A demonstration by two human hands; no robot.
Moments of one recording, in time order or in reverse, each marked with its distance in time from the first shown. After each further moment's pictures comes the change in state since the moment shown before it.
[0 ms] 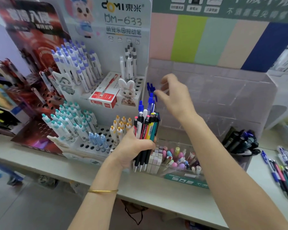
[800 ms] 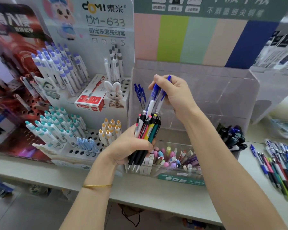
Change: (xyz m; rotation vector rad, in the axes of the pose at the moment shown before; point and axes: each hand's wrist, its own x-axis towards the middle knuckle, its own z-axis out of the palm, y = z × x) left_hand 0.017 0.014 0.007 0.027 -0.291 -0.022; right_hand -0.013 -0.010 -0.032 0.722 -0.067 0.178
